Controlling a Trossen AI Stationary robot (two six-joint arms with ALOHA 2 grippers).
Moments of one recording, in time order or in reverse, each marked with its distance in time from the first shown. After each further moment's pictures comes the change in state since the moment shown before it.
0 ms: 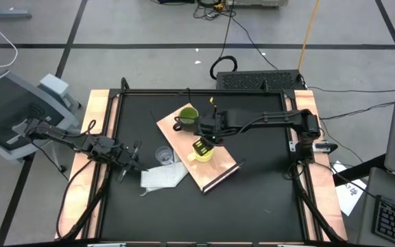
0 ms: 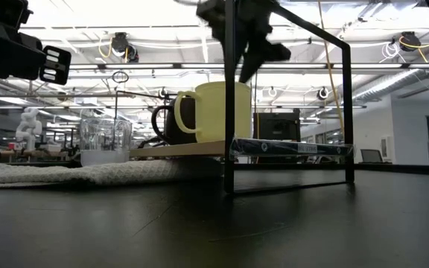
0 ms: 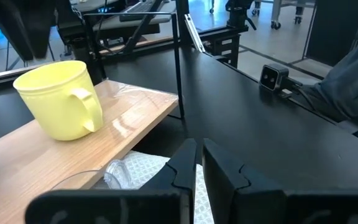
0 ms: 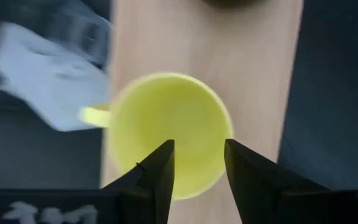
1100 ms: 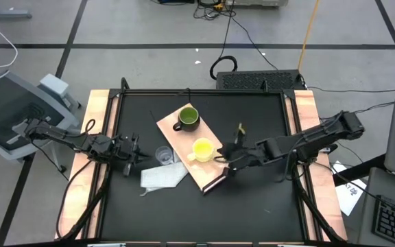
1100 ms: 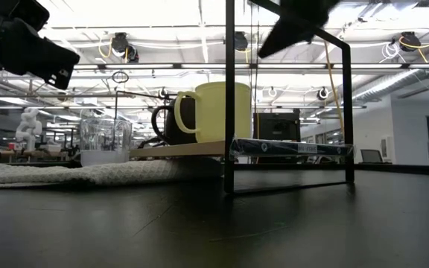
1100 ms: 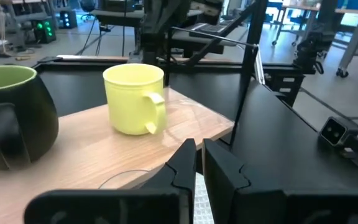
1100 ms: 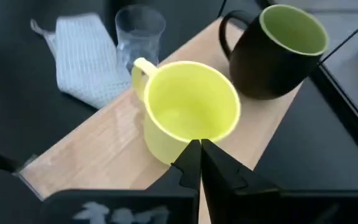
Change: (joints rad) left arm 0.000 0.000 0.000 0.081 -0.261 -0.211; right arm 0.314 -0.481 -0.736 0.690 0.475 -0.554
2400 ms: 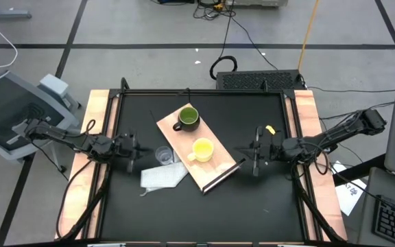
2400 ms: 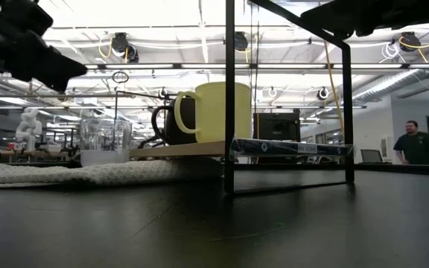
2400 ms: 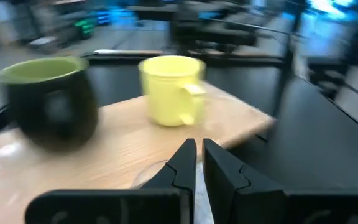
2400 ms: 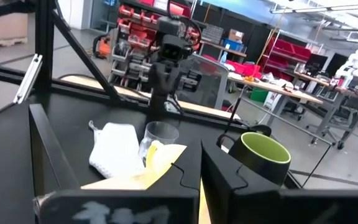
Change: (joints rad) left arm 0.000 0.000 0.000 -0.036 -0.177 -0.014; right arm 0.030 -0.521 -0.708 0.963 -0.090 -0.537
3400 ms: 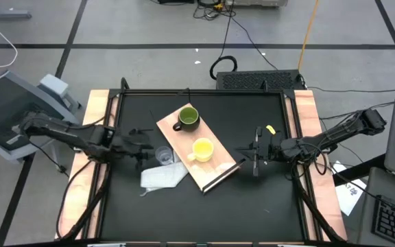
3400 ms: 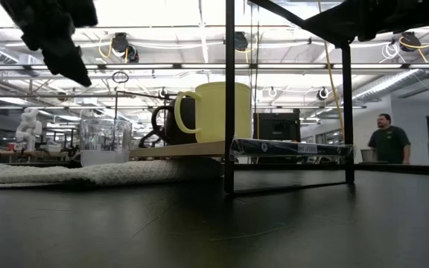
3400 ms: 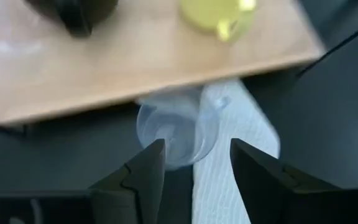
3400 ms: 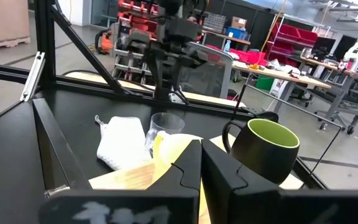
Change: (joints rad) left arm 0.080 0.606 0.622 -0.728 0.107 -0.409; right arm 0.000 0.000 0.000 -0.046 -0.002 0.073
